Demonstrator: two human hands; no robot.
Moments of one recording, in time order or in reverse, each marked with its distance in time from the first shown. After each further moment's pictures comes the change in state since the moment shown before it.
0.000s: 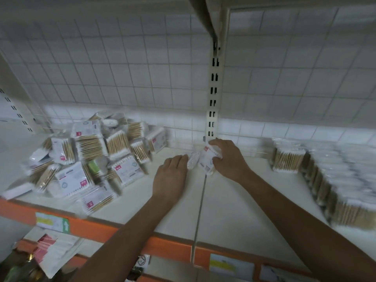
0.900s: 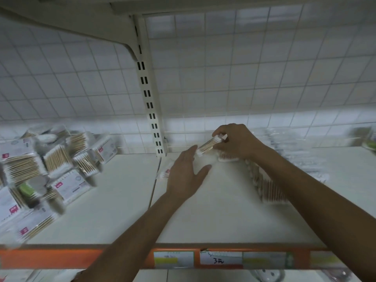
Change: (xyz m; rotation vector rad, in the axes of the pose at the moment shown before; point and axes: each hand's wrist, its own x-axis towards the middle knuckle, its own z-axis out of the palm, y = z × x) left_hand 0.035 0.163 -0.004 -0.735 -0.058 -0.060; right_hand -0.041 0.058 -0.153 -0.354 0.007 0.024
